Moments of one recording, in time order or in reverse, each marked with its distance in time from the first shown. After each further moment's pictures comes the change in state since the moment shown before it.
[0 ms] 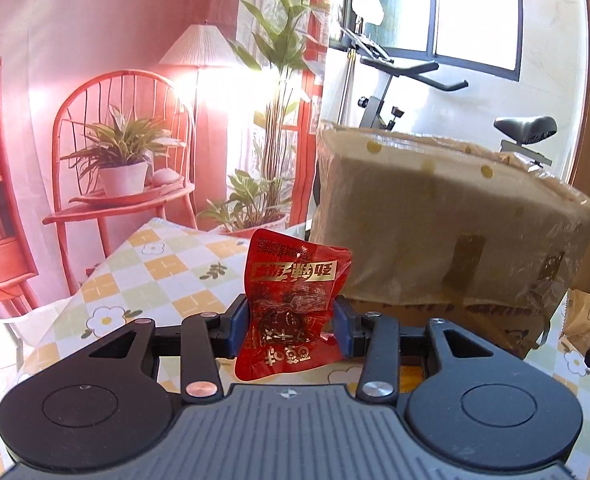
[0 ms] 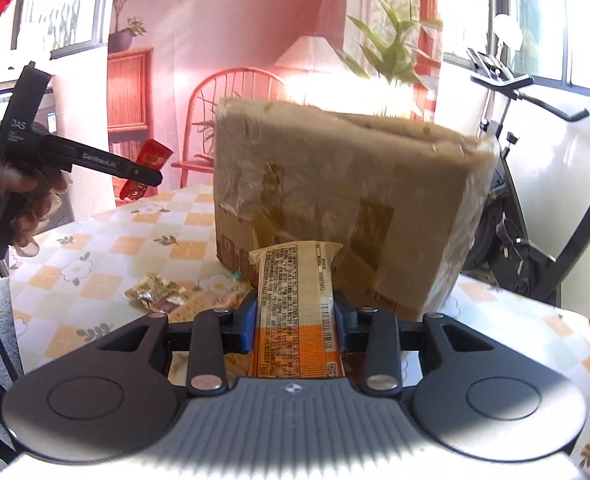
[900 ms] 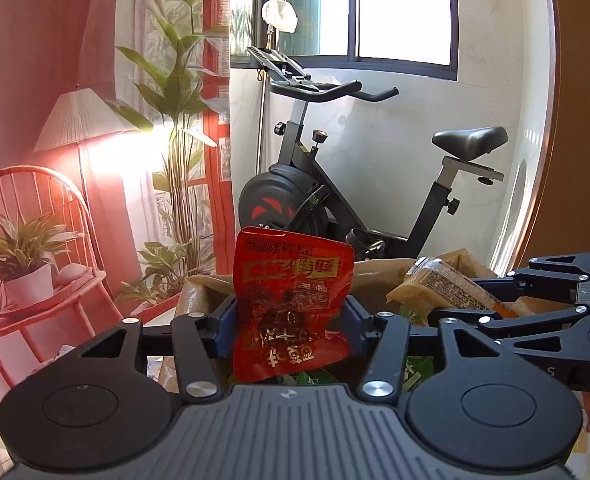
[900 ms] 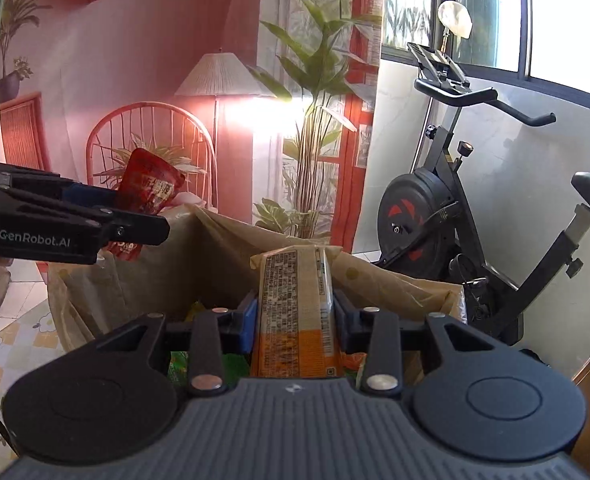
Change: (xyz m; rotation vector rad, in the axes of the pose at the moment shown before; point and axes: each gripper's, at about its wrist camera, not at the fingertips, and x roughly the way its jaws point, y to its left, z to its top) left arm 0.108 -0.103 0.165 0.160 0.014 -0.174; right arm 0.125 -0.098 0.176 0.136 0.067 -0.184
